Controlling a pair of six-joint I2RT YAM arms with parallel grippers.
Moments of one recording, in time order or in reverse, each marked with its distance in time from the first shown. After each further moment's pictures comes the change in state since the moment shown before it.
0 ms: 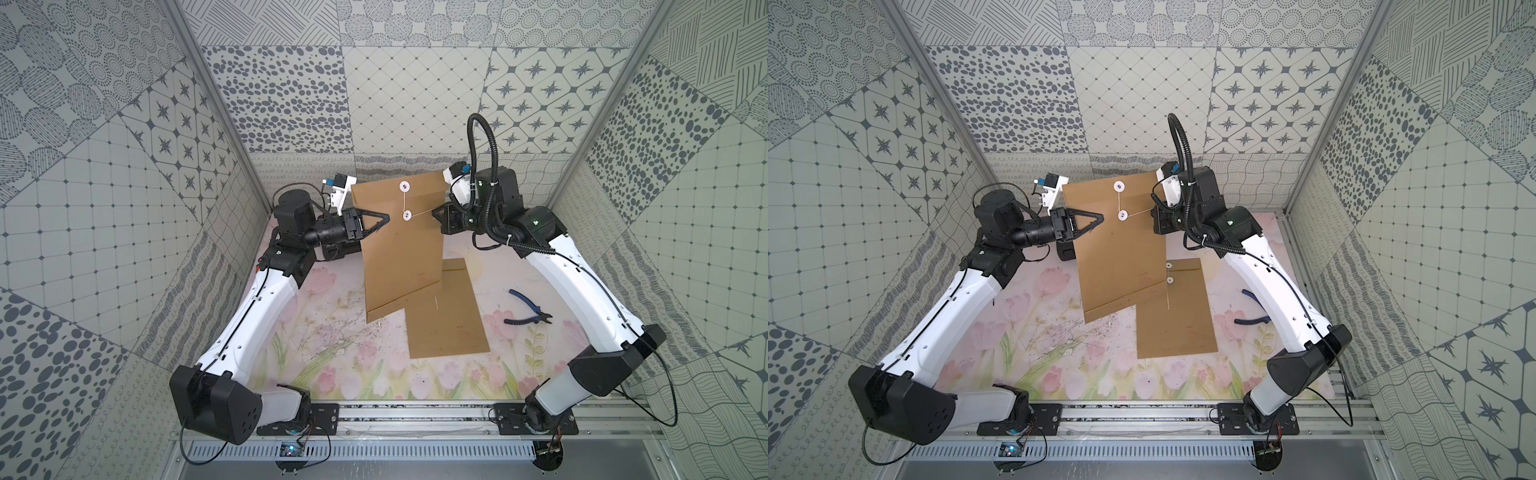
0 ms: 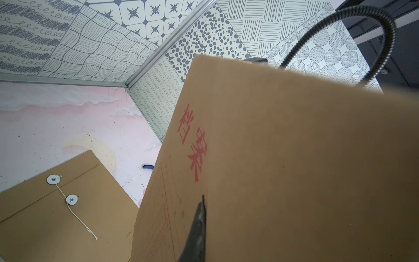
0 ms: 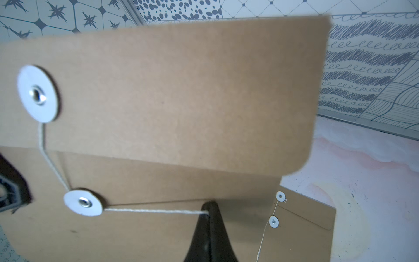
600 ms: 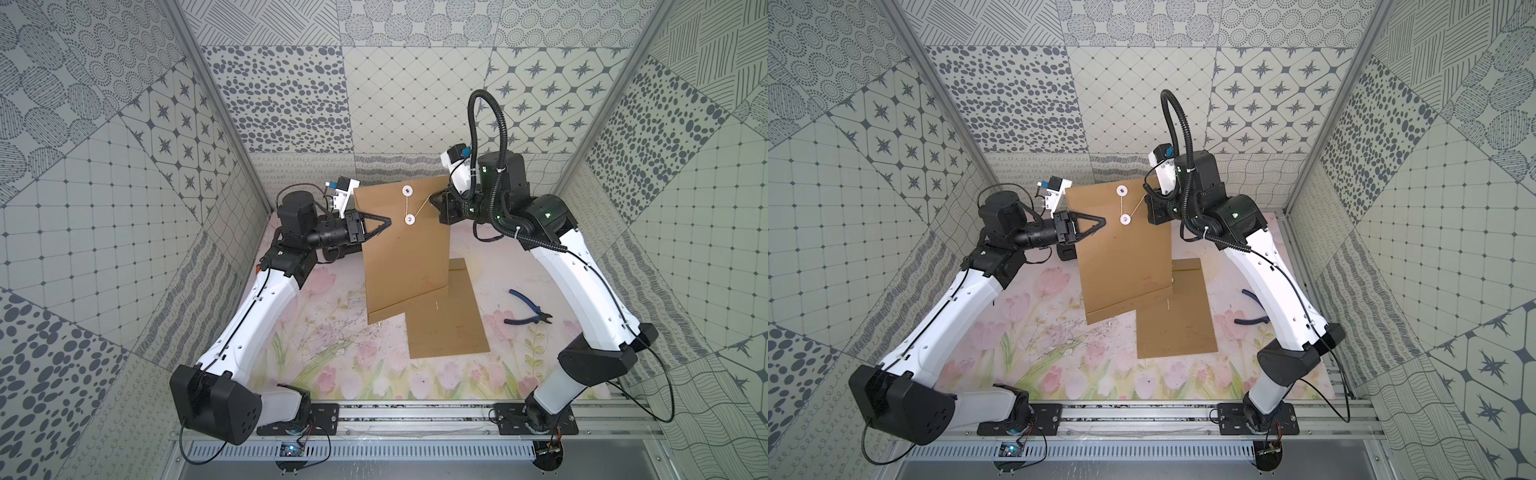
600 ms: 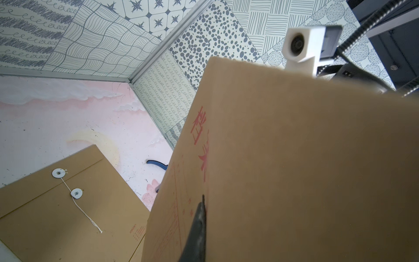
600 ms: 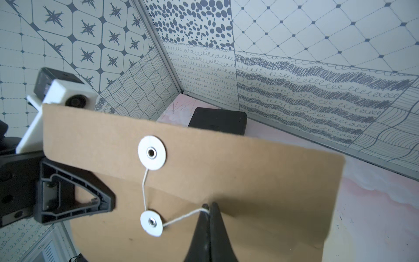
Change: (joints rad) left arm -0.019 -0.001 -0.014 -0.044 -0.015 0.045; right arm 0.060 0.106 0.301 -0.134 0.052 -0.054
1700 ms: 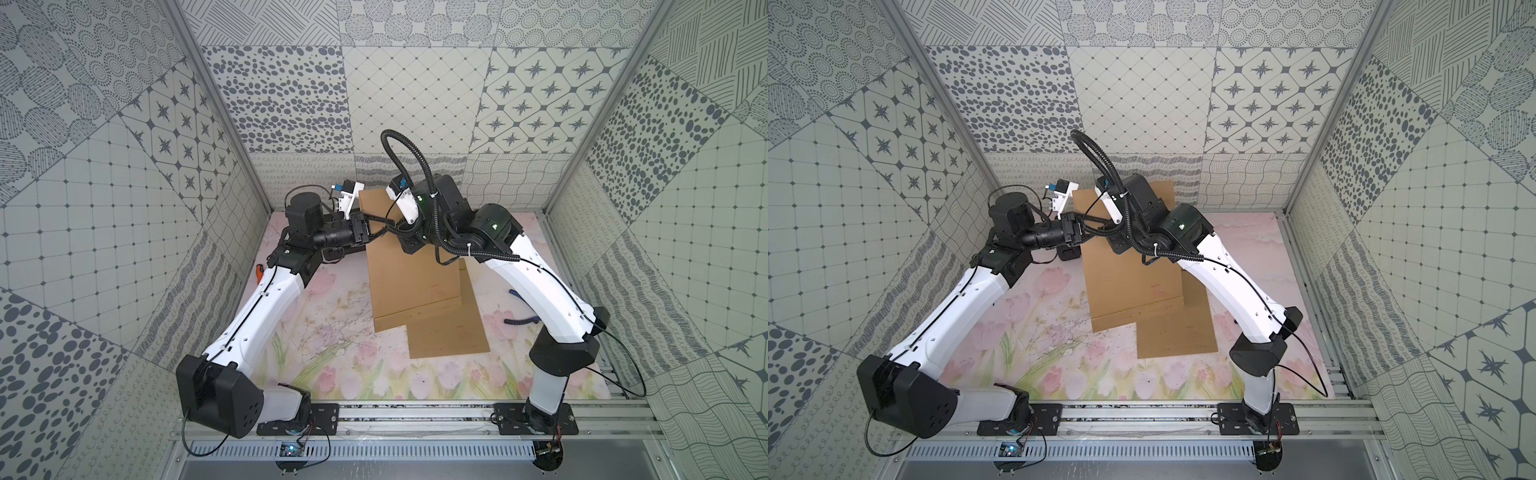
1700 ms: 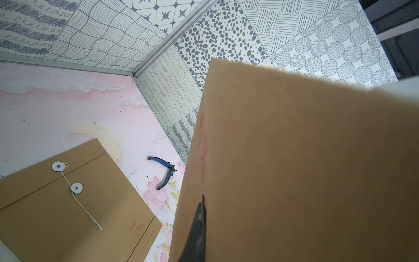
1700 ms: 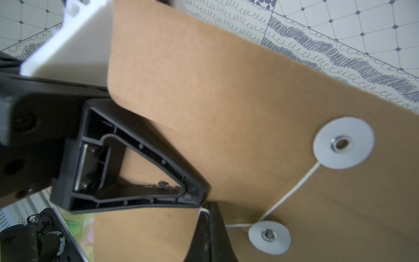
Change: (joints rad) left arm -0.014 0.034 -0.007 0.023 -0.023 -0.030; right arm 0.285 0.143 0.109 -0.151 0.262 -0.093
